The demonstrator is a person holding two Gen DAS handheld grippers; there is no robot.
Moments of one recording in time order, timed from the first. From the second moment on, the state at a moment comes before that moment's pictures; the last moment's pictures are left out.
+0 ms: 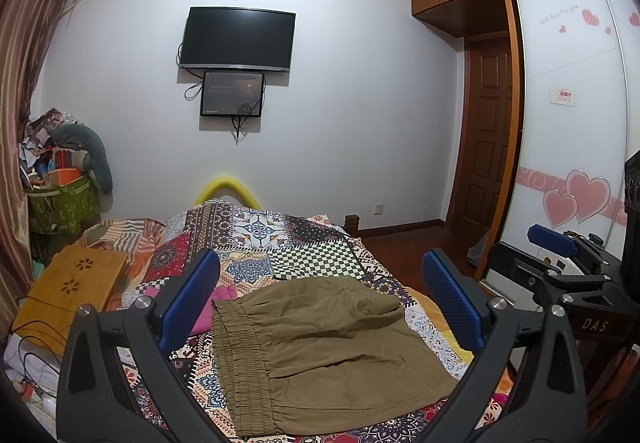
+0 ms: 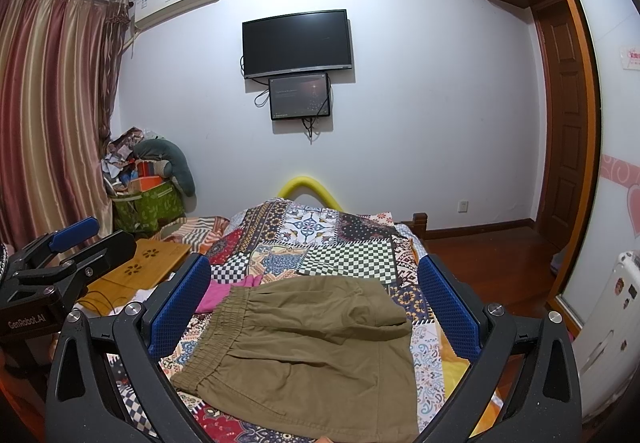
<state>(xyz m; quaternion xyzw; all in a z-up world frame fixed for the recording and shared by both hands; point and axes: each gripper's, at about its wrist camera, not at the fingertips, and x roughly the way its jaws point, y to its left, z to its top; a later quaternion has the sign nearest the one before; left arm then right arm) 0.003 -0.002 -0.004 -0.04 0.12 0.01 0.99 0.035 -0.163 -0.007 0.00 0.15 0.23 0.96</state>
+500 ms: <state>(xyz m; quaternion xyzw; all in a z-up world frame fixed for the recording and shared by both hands) 0.028 0.009 -0.021 -0.04 0.15 0.02 0.99 0.057 -0.162 -0.023 -0.01 0.17 0.21 0.96</state>
